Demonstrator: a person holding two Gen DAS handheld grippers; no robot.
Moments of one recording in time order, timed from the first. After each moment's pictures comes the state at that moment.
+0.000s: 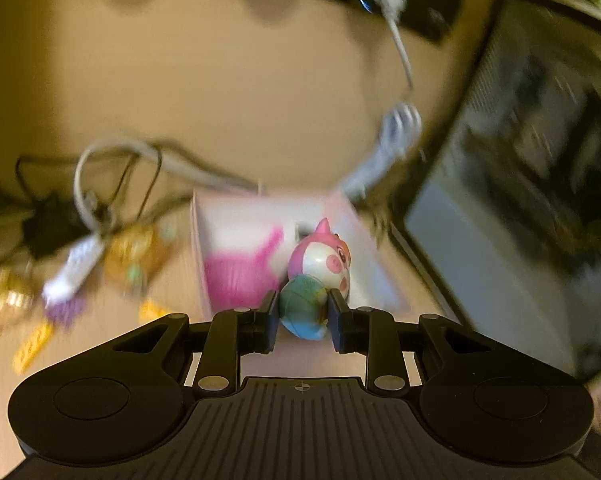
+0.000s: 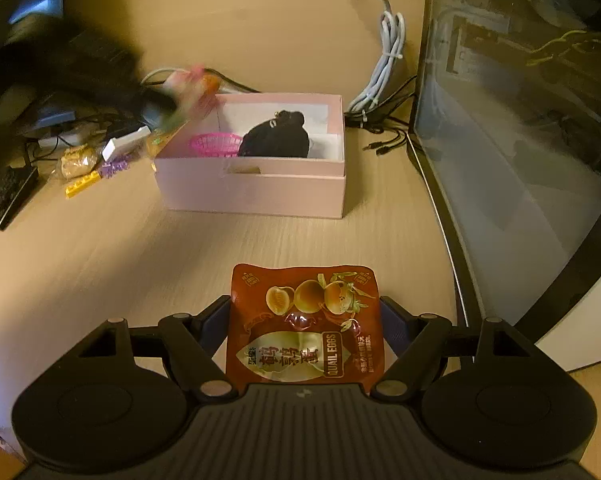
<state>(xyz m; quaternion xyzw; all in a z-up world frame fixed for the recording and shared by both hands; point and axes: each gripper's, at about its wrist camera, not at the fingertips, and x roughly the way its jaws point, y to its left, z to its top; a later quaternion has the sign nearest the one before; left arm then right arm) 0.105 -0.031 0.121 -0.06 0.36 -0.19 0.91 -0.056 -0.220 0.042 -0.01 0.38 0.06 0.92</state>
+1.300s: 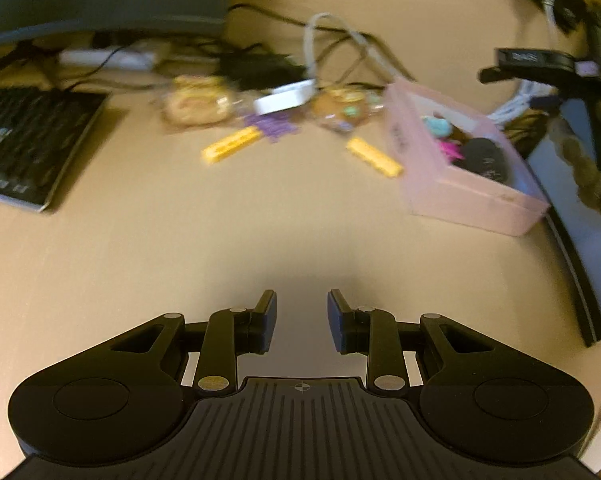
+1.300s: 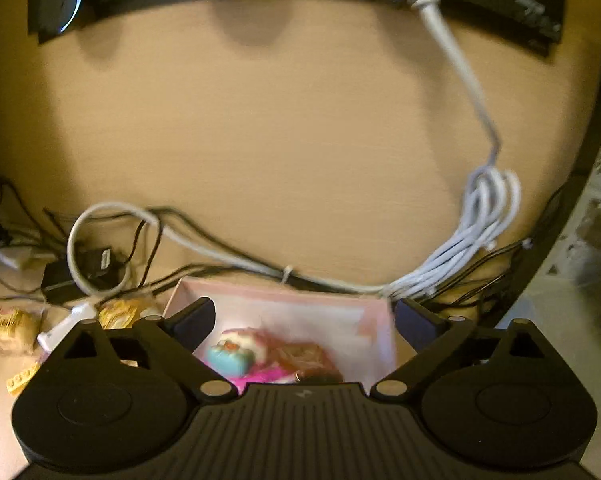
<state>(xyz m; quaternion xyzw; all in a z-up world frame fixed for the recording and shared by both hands) -0.015 0.132 0.035 -0.11 0.45 -0.05 0.88 0.195 -0.145 0.094 -0.04 0.35 0.05 0.94</state>
